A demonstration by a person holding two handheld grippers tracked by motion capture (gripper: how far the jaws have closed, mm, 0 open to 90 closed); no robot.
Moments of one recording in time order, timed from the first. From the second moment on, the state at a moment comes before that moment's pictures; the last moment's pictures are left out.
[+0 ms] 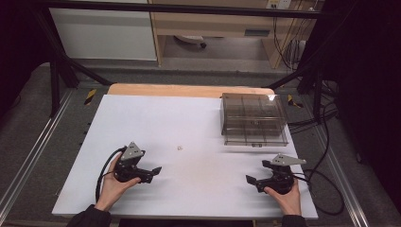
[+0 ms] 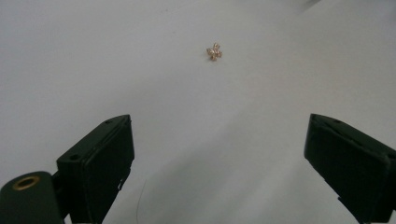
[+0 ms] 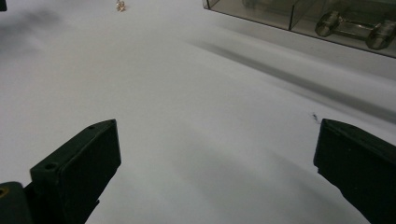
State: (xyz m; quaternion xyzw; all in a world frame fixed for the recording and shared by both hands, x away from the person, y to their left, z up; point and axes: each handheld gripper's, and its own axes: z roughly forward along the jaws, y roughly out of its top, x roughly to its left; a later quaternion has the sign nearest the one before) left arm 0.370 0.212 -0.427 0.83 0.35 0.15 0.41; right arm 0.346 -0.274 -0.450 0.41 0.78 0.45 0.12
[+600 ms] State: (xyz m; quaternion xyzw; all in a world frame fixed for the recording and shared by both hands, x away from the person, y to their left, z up) left arm 0.389 0.192 -0.423 0.83 0.35 0.16 0.41; right arm 0.346 -0.273 -0.451 0.41 0.78 0.45 0.12
